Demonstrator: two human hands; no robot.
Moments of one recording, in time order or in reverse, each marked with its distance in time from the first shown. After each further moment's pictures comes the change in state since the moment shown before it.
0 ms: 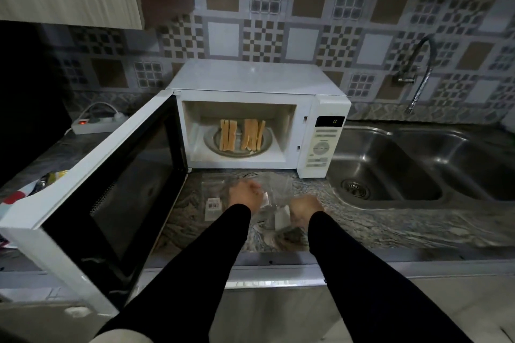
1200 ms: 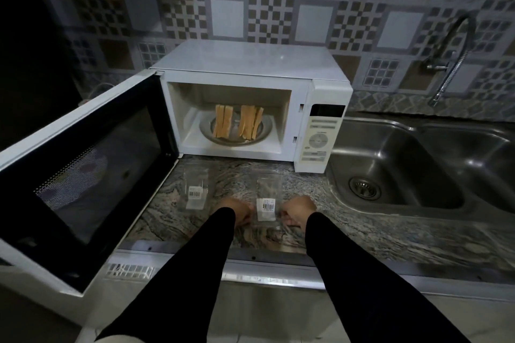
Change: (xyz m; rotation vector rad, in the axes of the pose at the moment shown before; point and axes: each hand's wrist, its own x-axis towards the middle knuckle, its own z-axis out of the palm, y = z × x) left_hand 0.023 -0.028 0.069 -0.555 -0.116 -0.431; right_hand 0.070 0.030 -0.015 -0.030 -0.158 -0.026
